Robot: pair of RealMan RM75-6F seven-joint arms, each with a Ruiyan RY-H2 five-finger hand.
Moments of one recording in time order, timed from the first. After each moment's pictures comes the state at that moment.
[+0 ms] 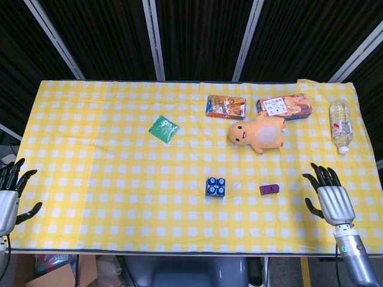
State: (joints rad) left arm -0.07 -1.14 -0.06 -1.66 1.51 1.55 0.19; right arm 0.22 -1.26 0.10 -1.43 -1.46 1.25 -0.04
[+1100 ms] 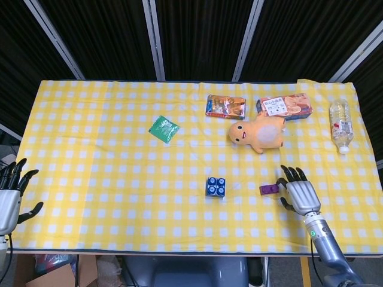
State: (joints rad) left arm -0.08 -1.15 -0.06 -1.66 1.50 1.54 0.20; right arm 0.35 -1.40 0.08 -1.38 -1.32 1.05 -0.19
